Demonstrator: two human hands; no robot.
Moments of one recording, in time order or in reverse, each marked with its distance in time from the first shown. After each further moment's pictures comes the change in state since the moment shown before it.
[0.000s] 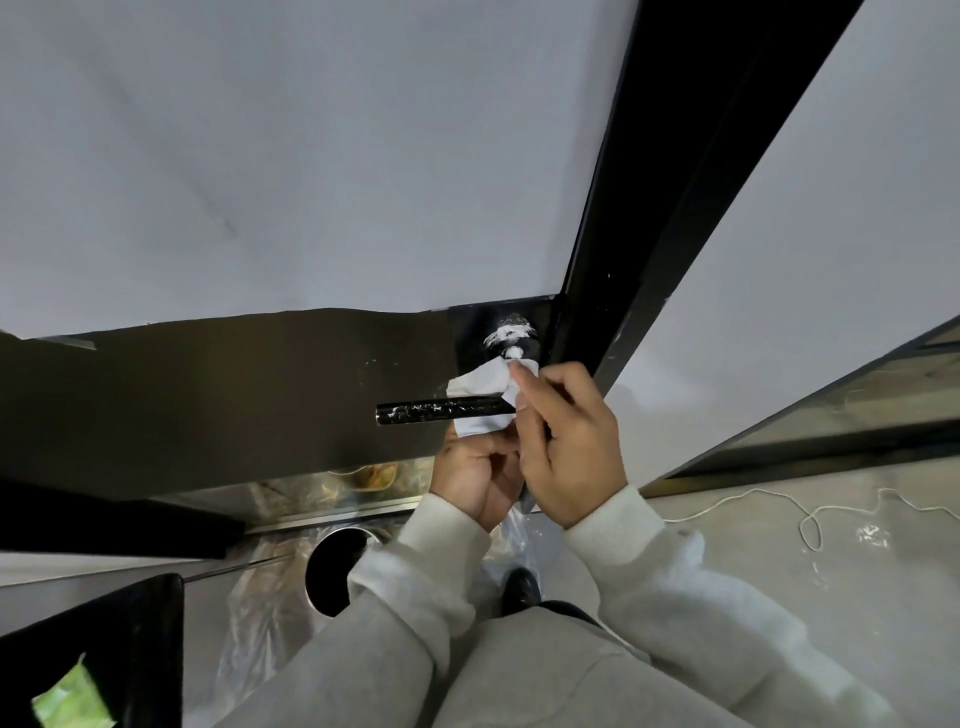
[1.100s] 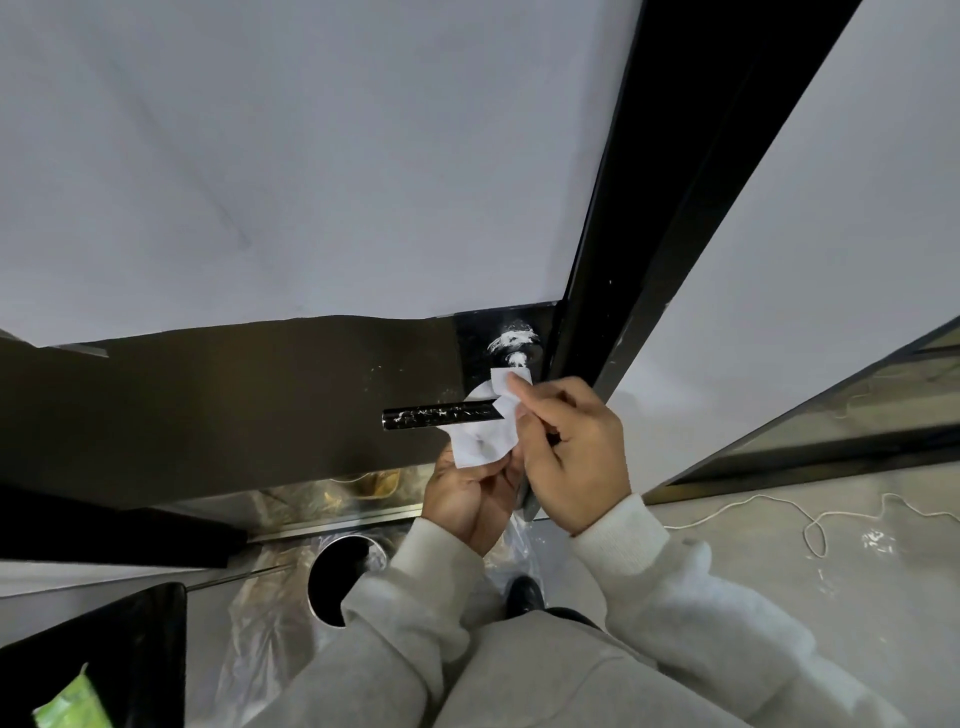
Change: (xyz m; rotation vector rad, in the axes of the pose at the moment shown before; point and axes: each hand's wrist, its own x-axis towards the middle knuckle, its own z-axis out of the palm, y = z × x) left_hand -0.006 -0.005 -0.023 -0.014 0.020 0.022; right_hand -0.004 -0.002 0.002 0.132 0.033 0.123
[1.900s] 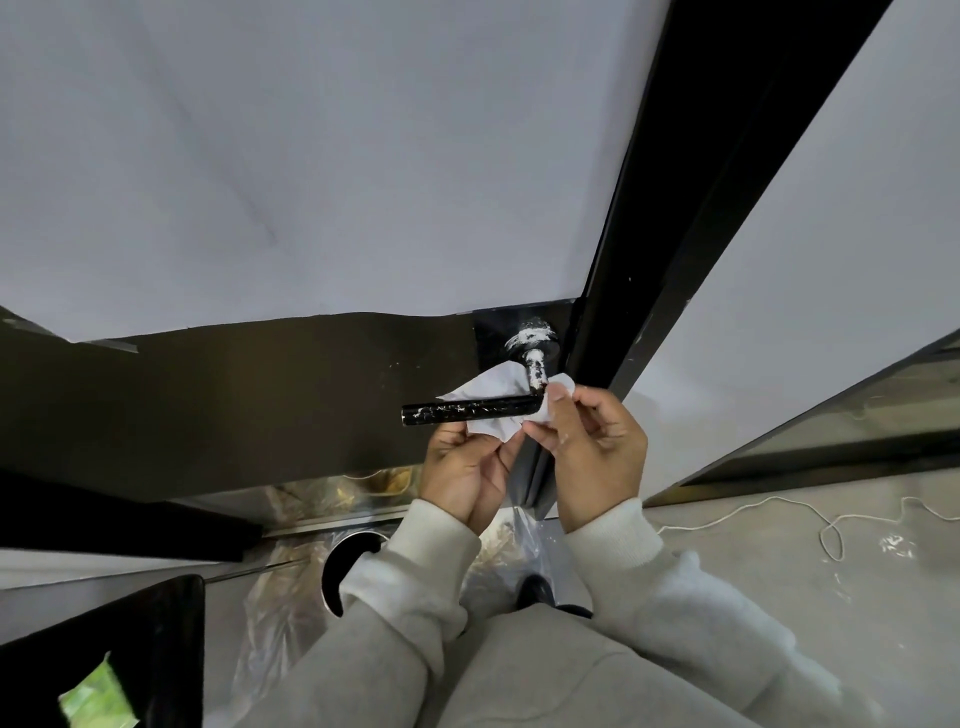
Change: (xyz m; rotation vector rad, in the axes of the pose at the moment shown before) left_hand 0.006 0.019 -0.006 0.003 0.004 0.112; right_hand -0.004 -0.018 0.016 0.745 0.334 0.639
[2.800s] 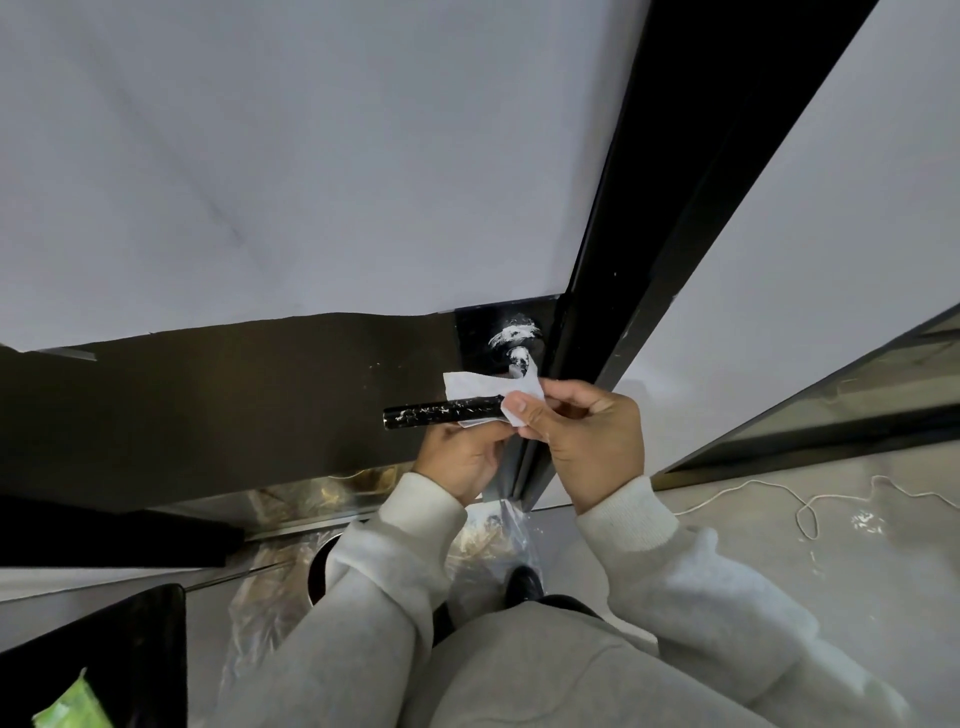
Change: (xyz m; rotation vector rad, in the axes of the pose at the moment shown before) left_hand 0.024 0.000 0.005 0.200 -0.167 -0.062; right_hand 0.017 -0.013 -0.012 -0.217 -0.203 0.075
